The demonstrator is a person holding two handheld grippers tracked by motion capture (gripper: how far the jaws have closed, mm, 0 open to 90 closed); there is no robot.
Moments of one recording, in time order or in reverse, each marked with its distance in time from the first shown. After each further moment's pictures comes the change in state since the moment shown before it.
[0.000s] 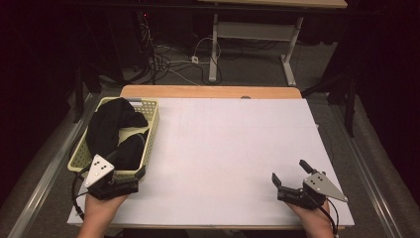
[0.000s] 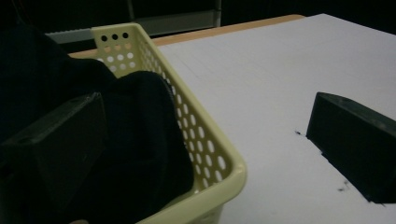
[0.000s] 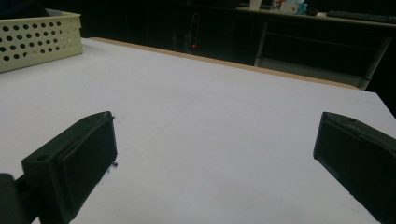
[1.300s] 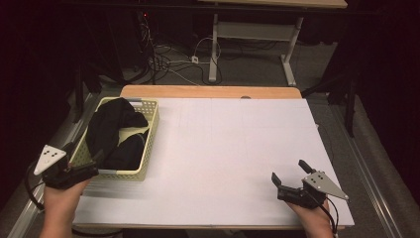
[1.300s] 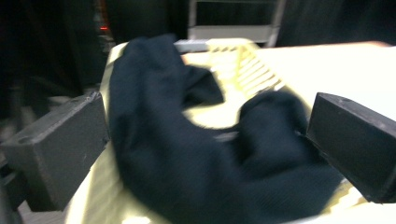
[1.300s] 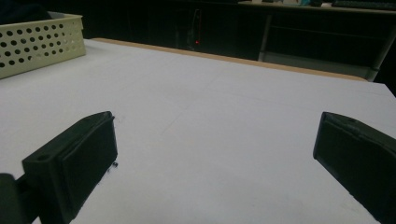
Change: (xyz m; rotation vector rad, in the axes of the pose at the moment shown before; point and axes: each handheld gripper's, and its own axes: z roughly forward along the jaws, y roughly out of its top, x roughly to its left) left arm 0.079 0.015 -0.030 -0.034 0.140 -0.111; right arm -0.001 0.001 0.001 0.017 0.013 0.035
